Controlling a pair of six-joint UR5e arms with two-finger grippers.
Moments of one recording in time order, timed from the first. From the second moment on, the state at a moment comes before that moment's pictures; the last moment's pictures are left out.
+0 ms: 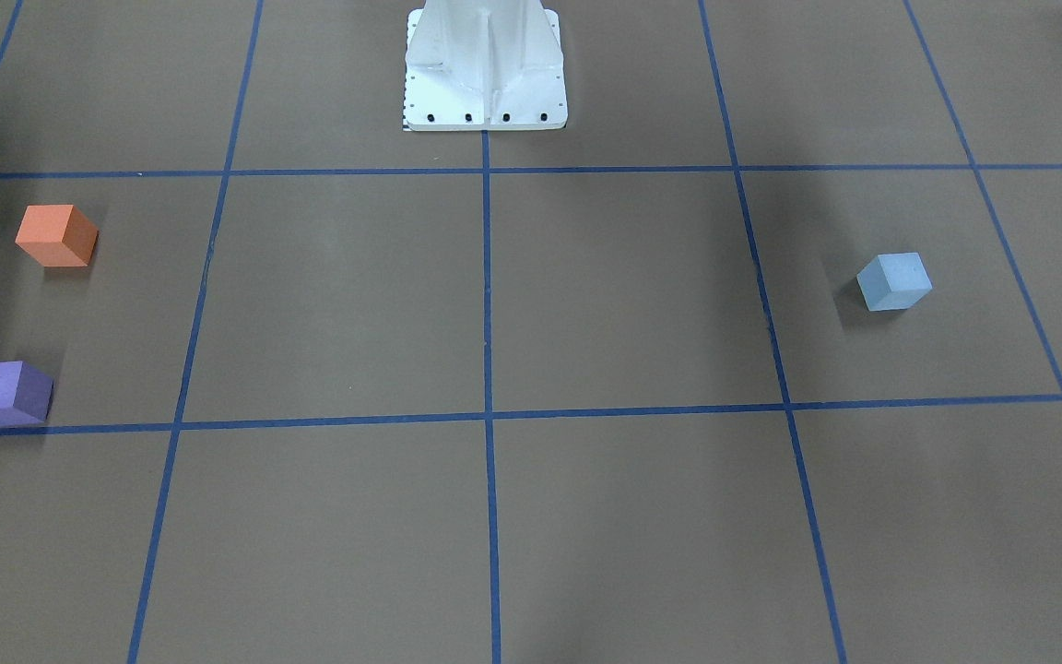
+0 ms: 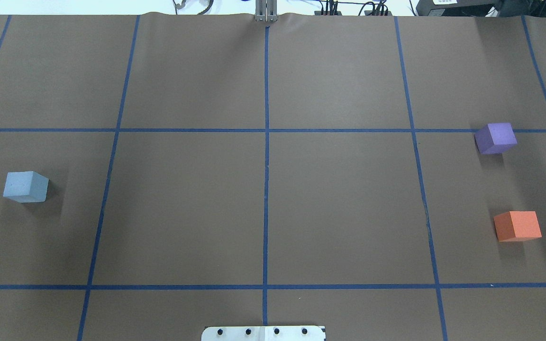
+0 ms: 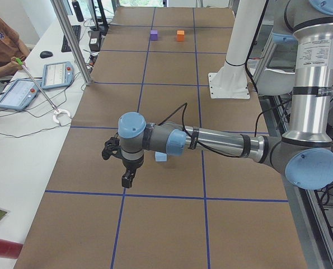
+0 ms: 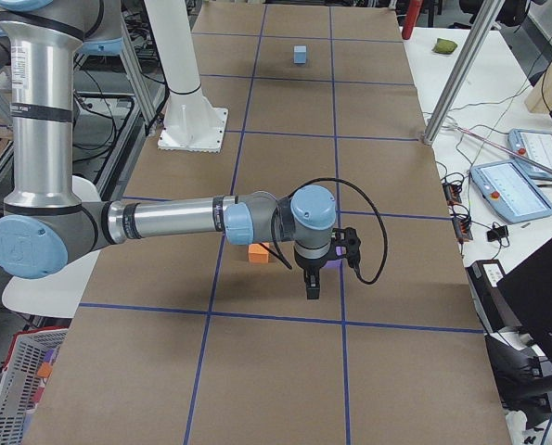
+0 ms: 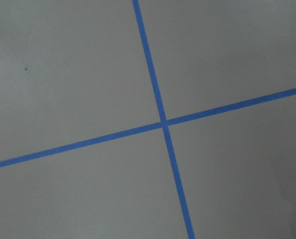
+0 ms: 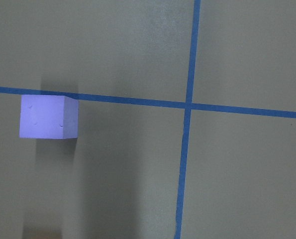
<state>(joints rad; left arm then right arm) -1.53 -1.58 -1.73 -1.63 -2.28 0.06 1.54 -1.65 1.77 -1.57 2.37 0.03</state>
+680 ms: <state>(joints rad) -1.28 -1.56 -1.78 -1.82 -2.27 -0.57 1.54 -1.65 1.78 -1.57 2.37 0.03</state>
